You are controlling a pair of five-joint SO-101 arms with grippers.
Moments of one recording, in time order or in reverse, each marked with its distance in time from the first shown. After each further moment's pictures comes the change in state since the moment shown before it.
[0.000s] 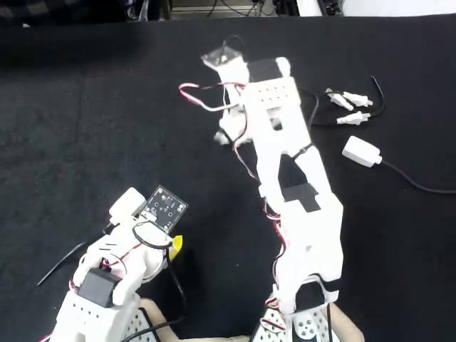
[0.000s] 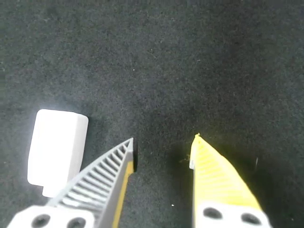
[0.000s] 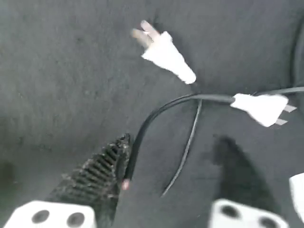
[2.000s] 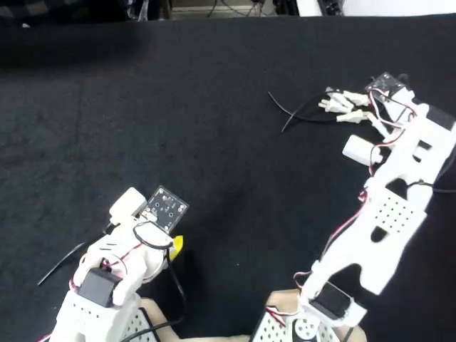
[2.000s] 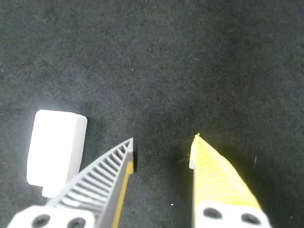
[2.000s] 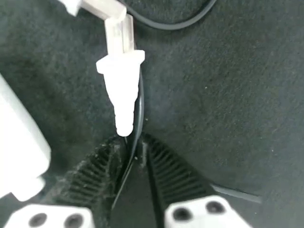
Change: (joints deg) left arm 0.4 0.0 0.0 0.0 0.0; right arm 50.1 31.9 -21.6 -28.9 50.2
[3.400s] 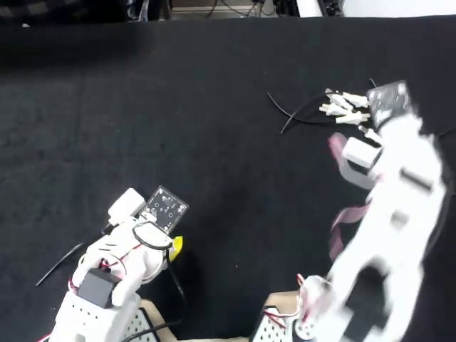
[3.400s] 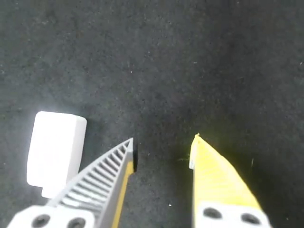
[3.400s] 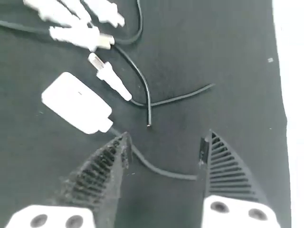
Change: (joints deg) left arm 0.2 0.0 -1.1 1.3 0.0; right arm -1.2 -77.7 95.1 -37.8 -21.5
